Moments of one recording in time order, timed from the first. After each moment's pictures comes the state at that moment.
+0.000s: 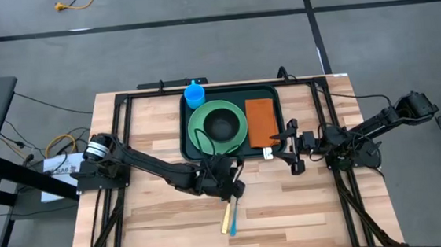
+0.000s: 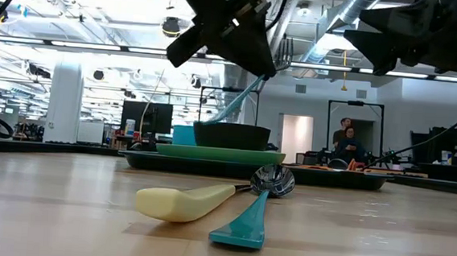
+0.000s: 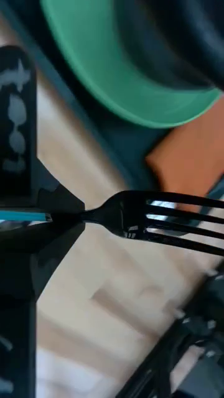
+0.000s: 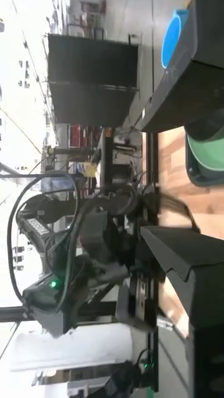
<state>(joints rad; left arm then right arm) -0.32 1.88 1.38 -0.34 -0.63 -0.97 0.20 0.99 0.05 1.16 0.20 -0.10</state>
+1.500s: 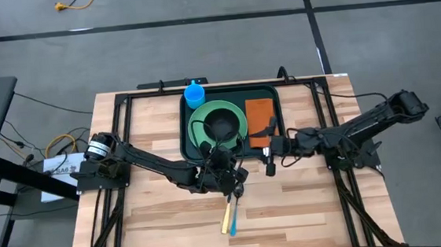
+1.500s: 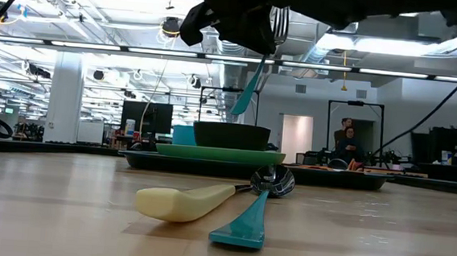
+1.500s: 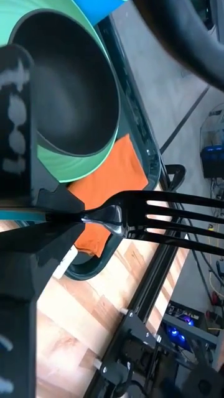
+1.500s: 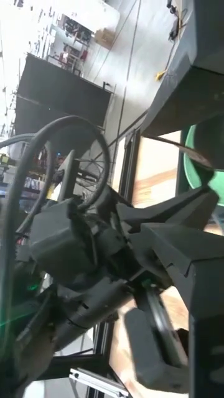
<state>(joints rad) -0.30 1.88 1.38 -0.17 -1.00 -0.69 0.23 1.19 0.57 0.58 0.37 -0.26</state>
